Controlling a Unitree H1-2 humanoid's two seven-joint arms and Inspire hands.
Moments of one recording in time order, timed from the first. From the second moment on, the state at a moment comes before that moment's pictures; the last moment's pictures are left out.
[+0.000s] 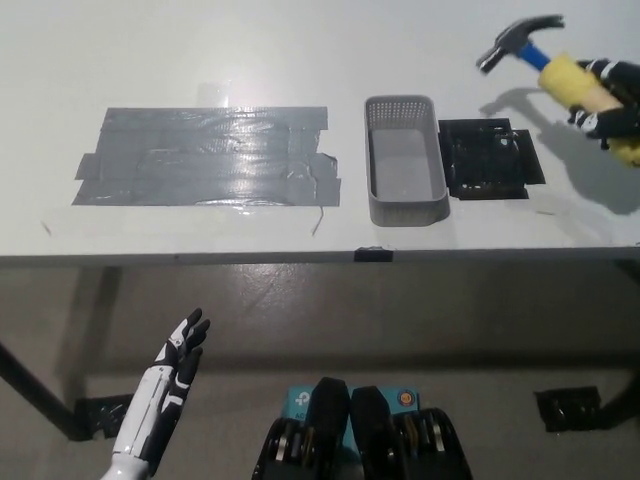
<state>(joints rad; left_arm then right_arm) 0.08 0.16 -0.07 -0.15 0.15 -0.05 -0.06 -0.97 -0.51 0.03 0.64 -0.30 0.32 0.60</state>
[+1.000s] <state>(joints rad) 0.07 0.16 -0.07 -0.16 0.14 -0.05 -0.06 -0.74 -0.56 0.37 0.53 -0.52 -0.02 0.35</state>
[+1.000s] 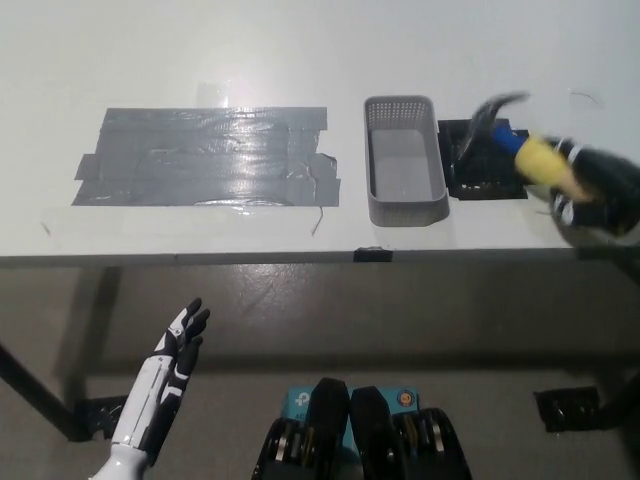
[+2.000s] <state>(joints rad) 0.07 0.16 -0.06 -0.16 0.15 -0.06 -0.07 -0.92 -0.61 0.31 0.62 -0.70 -0.13 0.18</state>
